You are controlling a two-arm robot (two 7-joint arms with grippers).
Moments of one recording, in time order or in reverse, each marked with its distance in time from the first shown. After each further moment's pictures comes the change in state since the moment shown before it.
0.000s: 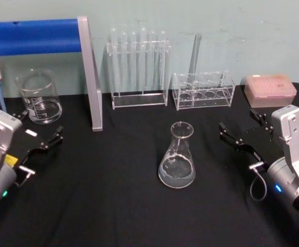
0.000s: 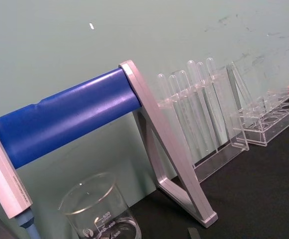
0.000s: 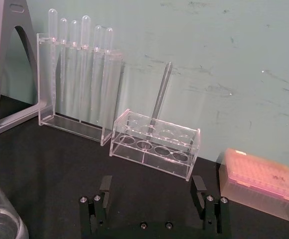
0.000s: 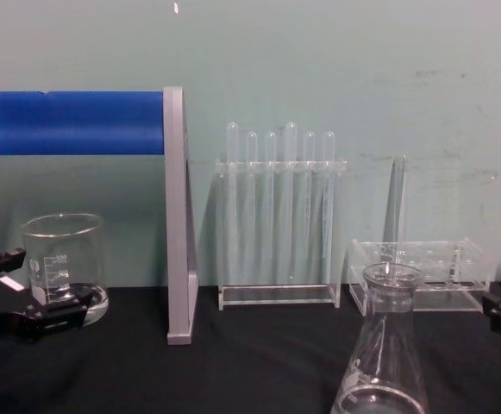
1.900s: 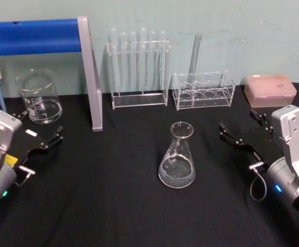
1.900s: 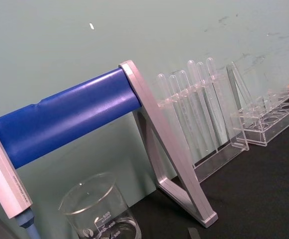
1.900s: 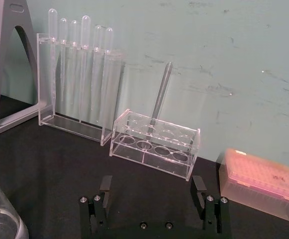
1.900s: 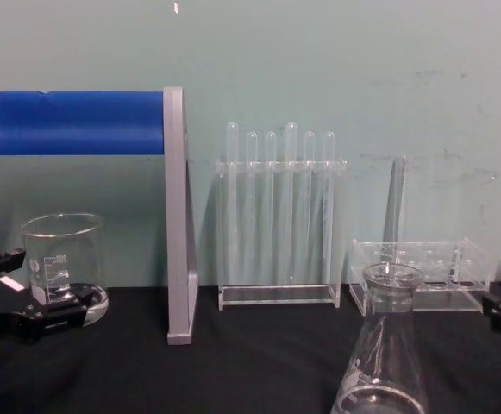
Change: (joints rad) left arm 0.000 0.000 0.000 0.000 0.000 0.000 0.000; right arm 0.000 0.000 0.000 0.000 0.000 0.000 0.000
